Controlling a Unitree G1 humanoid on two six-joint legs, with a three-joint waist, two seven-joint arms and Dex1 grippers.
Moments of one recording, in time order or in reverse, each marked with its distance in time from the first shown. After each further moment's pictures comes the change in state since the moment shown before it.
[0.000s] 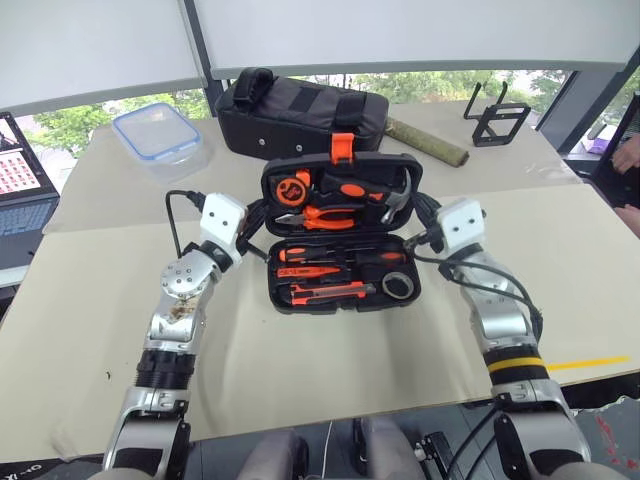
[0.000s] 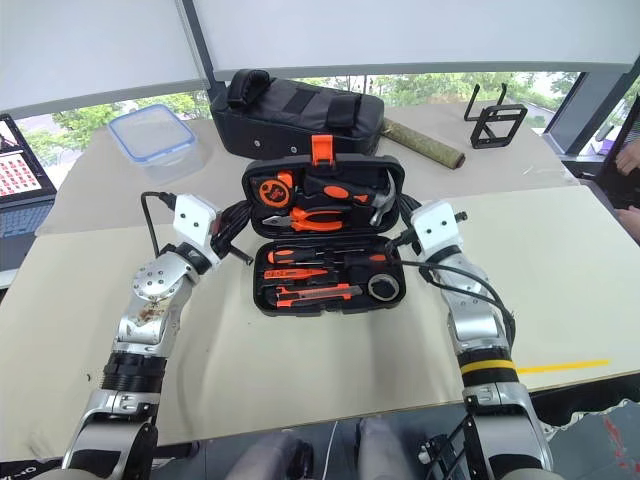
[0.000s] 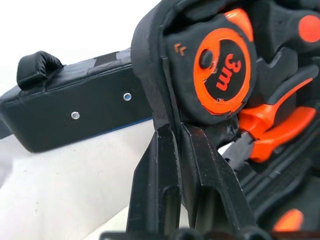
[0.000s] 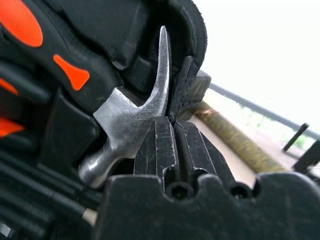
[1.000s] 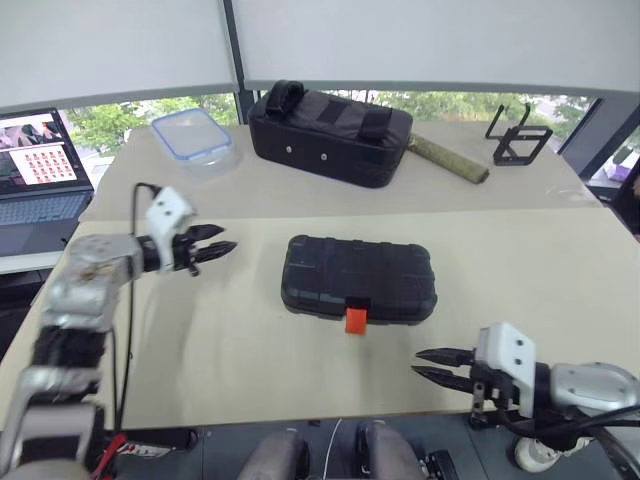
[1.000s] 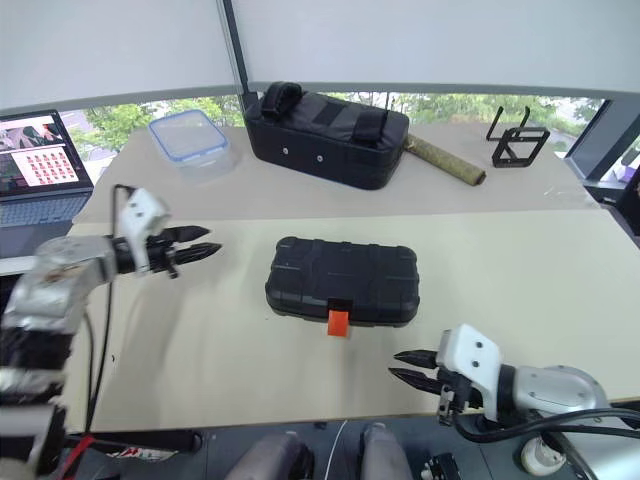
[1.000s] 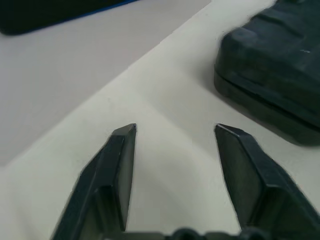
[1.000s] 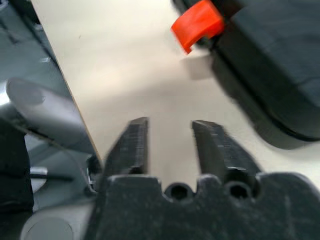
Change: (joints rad) left arm -0.220 0.374 -0.086 0.256 -0.127 0.293 -0.520; right arm 0.759 -0.544 -0.079 -0.934 0.488 0.609 0.577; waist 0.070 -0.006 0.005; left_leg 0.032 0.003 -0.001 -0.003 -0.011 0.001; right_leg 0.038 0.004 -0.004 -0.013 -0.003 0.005
